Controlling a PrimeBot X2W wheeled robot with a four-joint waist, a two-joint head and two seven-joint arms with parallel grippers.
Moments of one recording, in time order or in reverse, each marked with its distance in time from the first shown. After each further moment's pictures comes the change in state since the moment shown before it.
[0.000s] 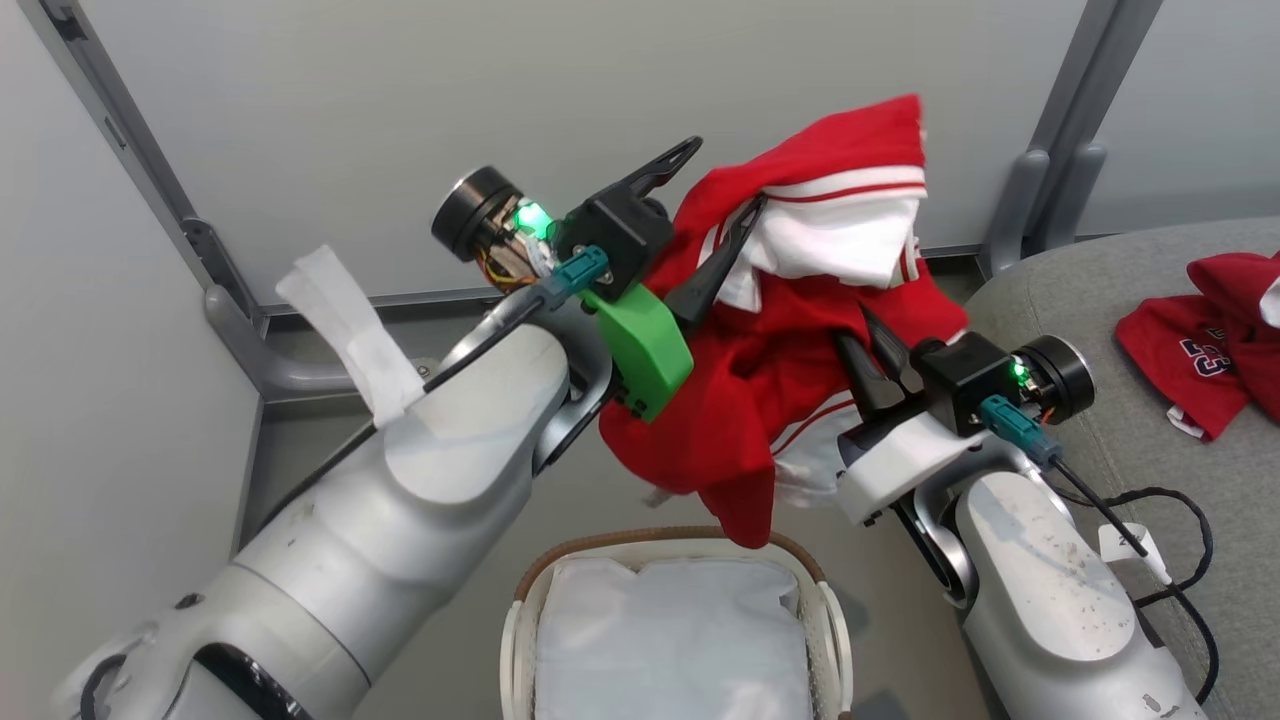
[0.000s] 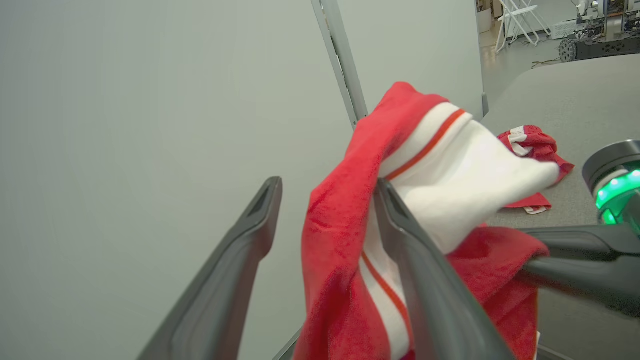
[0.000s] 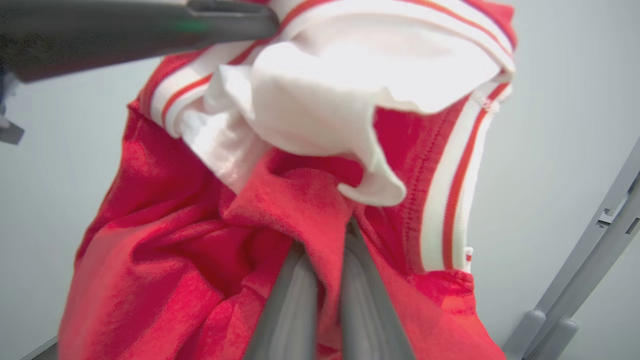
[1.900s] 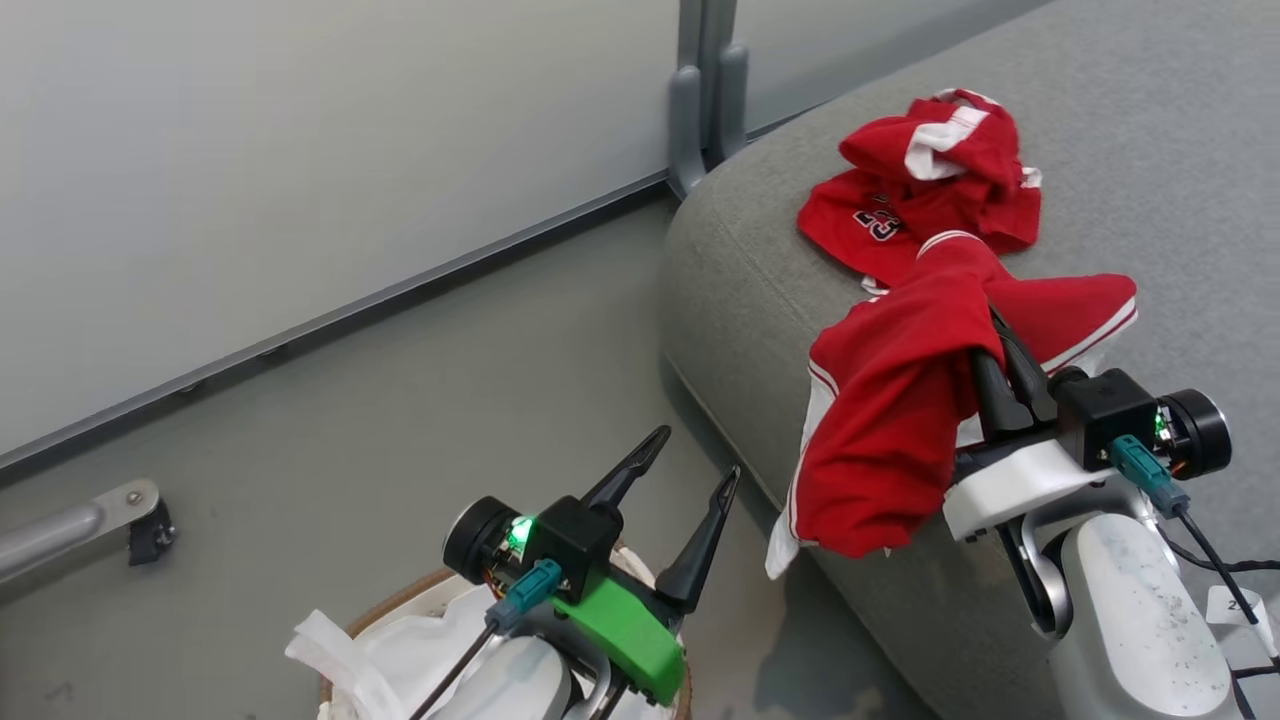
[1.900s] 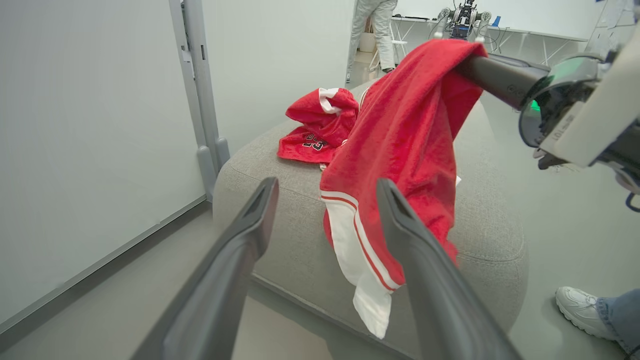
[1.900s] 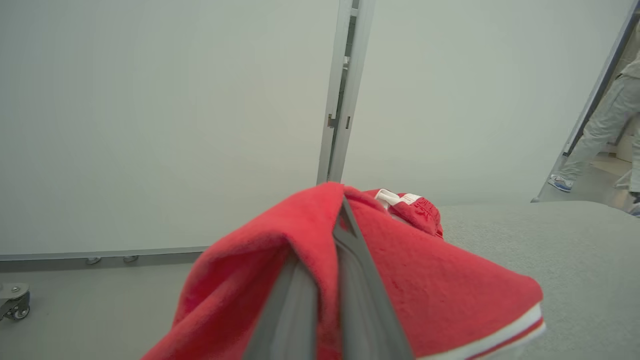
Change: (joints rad) left arm 0.688 -0.042 0.349 -0.323 0.233 -0.032 -0.009; right arm 0.146 -0.001 -0.243 -0.129 -0.079 0.000 0.000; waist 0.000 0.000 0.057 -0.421
